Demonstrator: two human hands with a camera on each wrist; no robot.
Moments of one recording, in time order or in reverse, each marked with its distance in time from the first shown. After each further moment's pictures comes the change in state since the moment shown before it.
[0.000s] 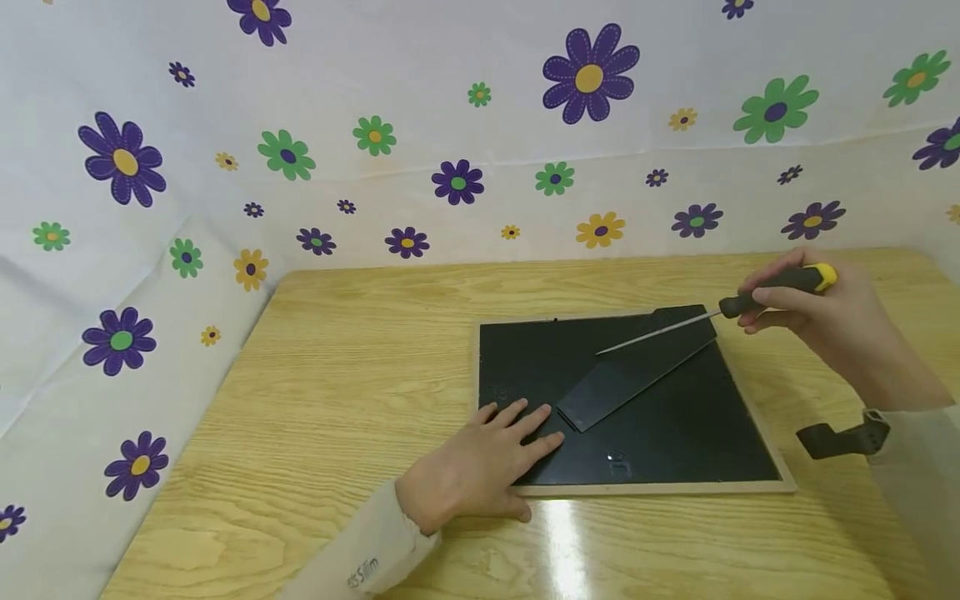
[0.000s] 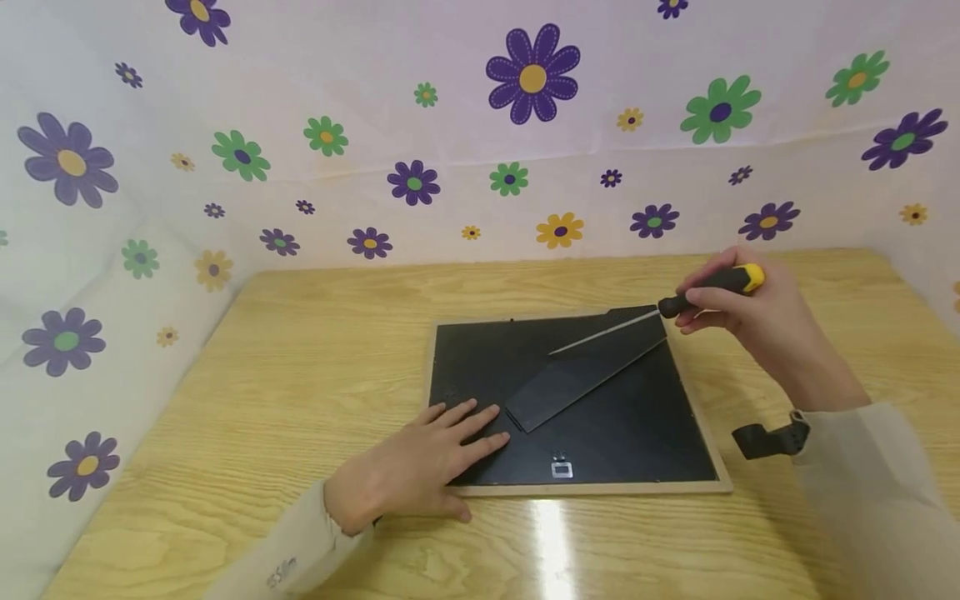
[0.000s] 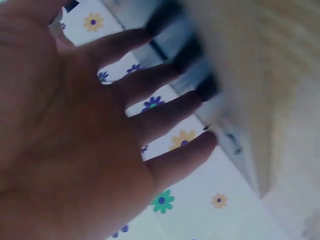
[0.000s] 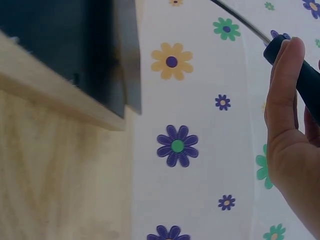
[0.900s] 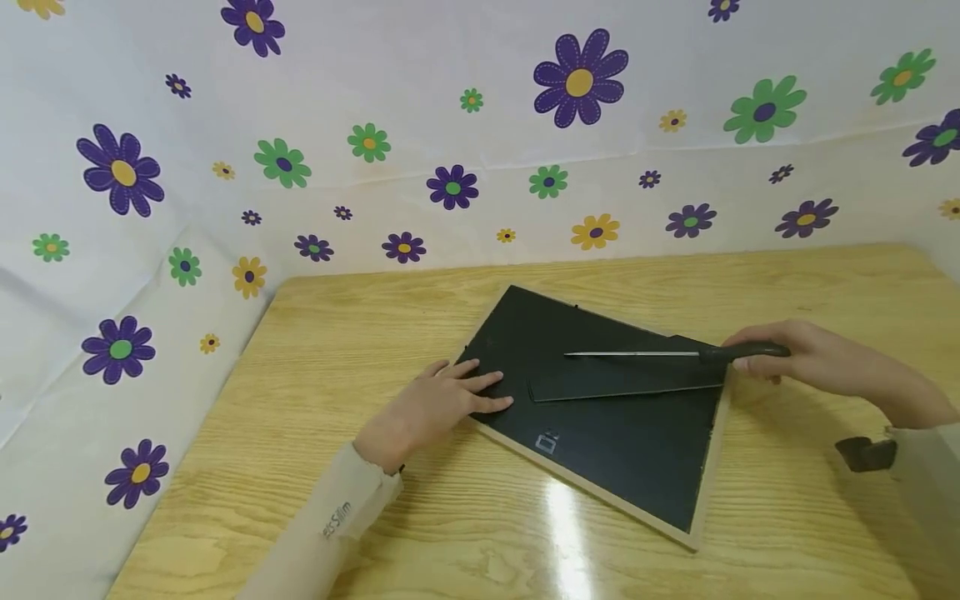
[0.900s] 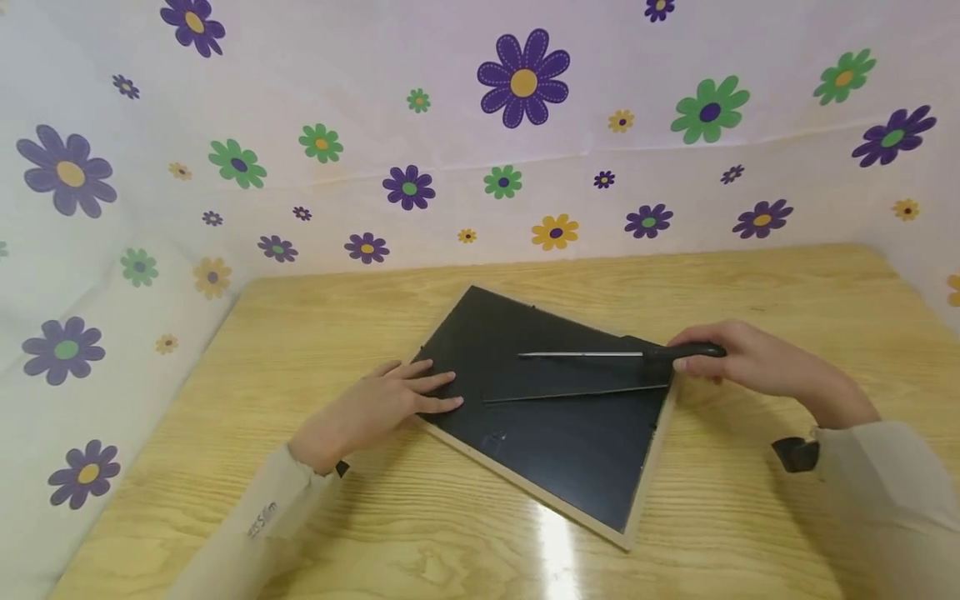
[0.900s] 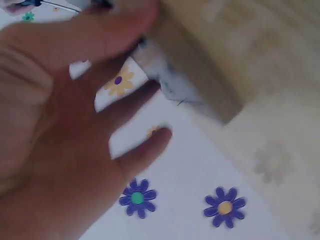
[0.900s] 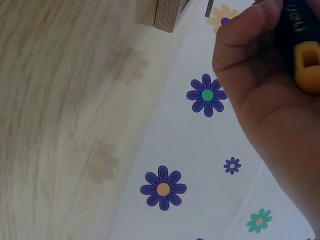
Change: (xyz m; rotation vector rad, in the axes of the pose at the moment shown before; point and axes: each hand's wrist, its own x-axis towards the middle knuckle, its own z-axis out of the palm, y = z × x) left_hand -0.001 -0.068 0.008 0.018 0.168 -0.041; right_hand -0.026 0.016 -0.025 -1.042 -0.340 0.208
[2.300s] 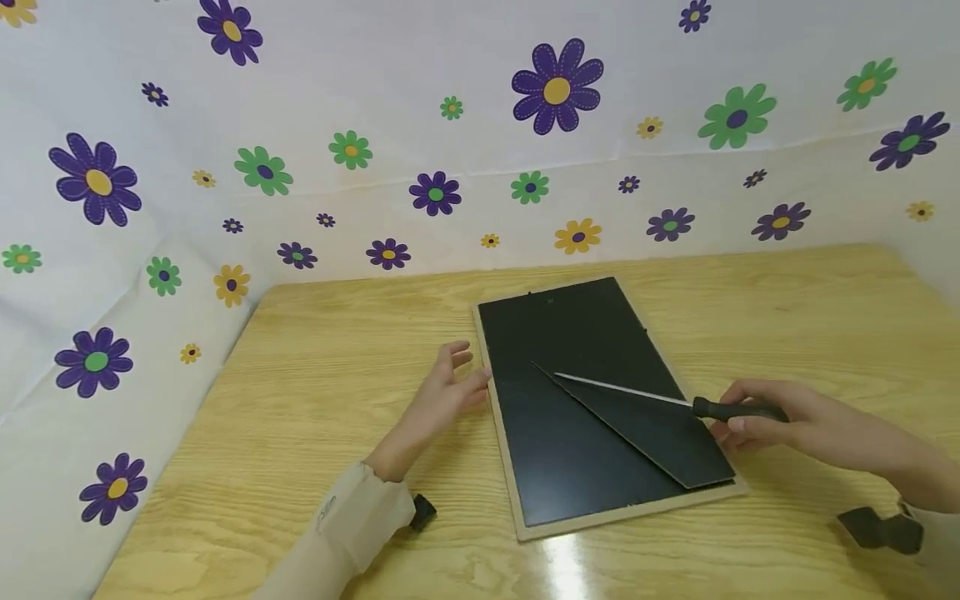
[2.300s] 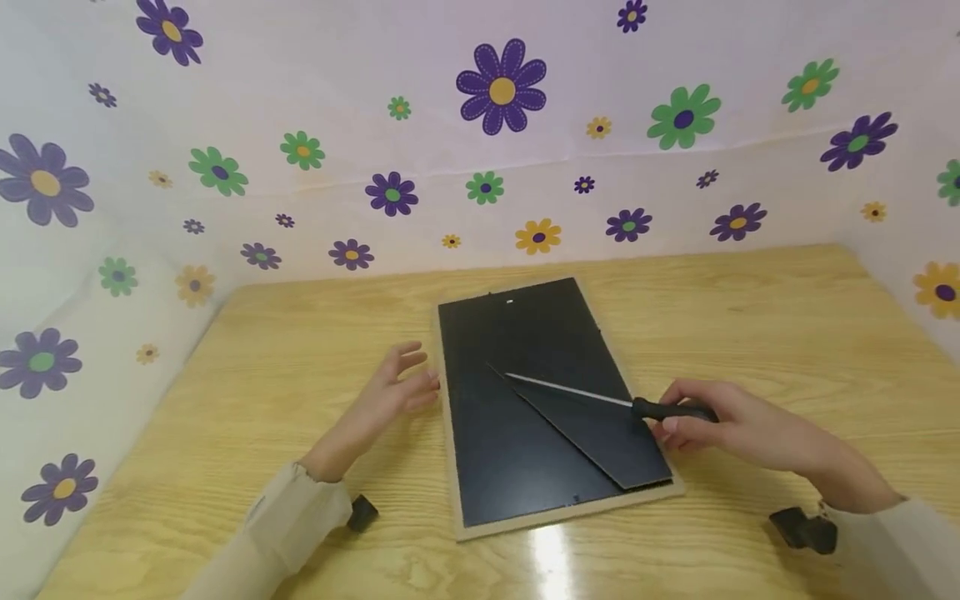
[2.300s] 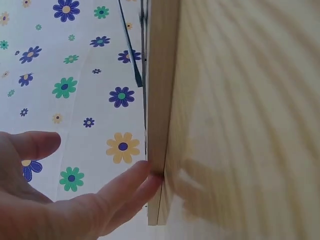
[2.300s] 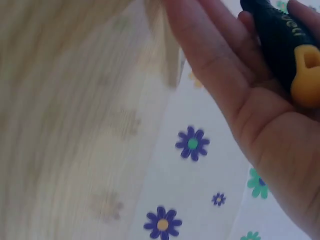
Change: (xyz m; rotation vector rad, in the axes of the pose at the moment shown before) left_hand 0.032 0.018 0.010 -1.473 0.366 -0.435; right_hand -0.042 -0.016 0.024 0.420 -0.226 -0.052
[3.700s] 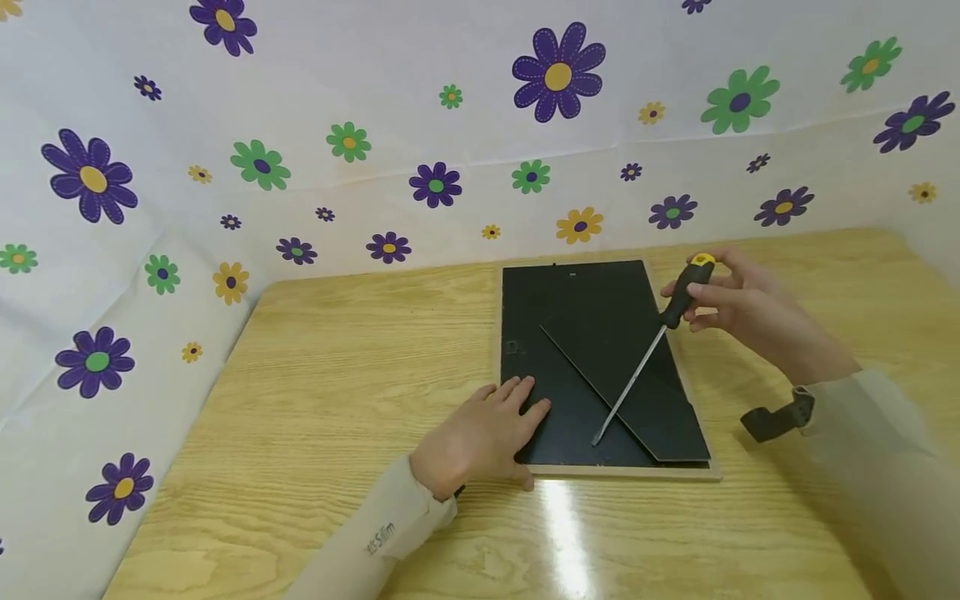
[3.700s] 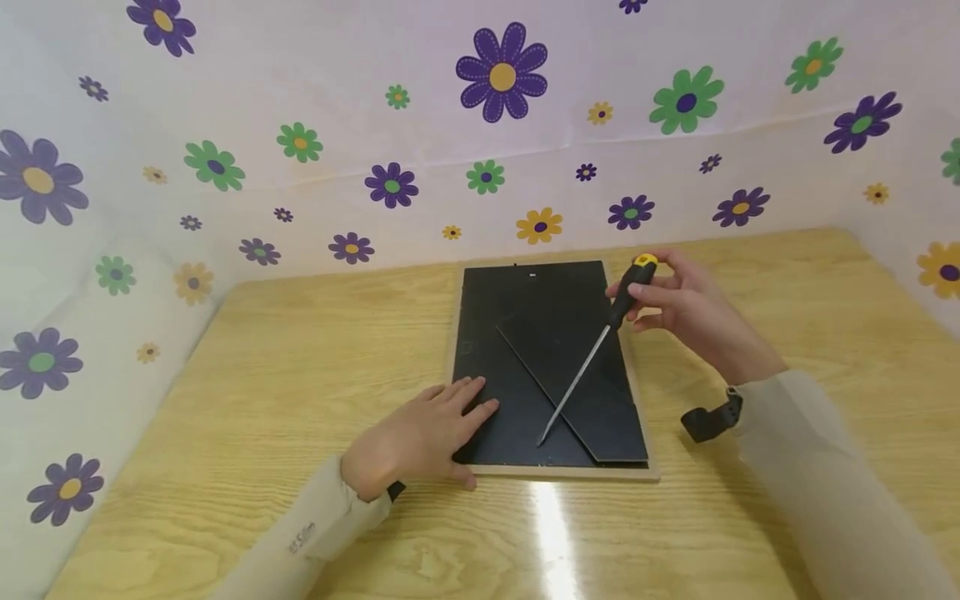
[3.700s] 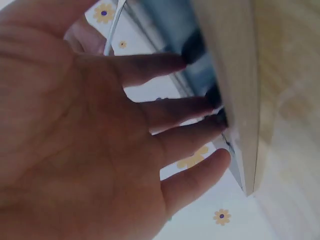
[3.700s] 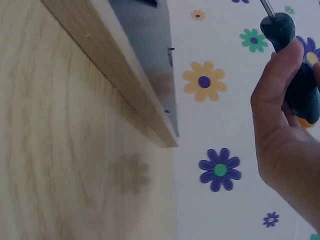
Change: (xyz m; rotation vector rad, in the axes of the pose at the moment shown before) left_hand -0.026 0.028 0.045 1.533 -0.499 0.215; right_hand 0.077 -0.011 -0.032 0.592 0.404 -0.124
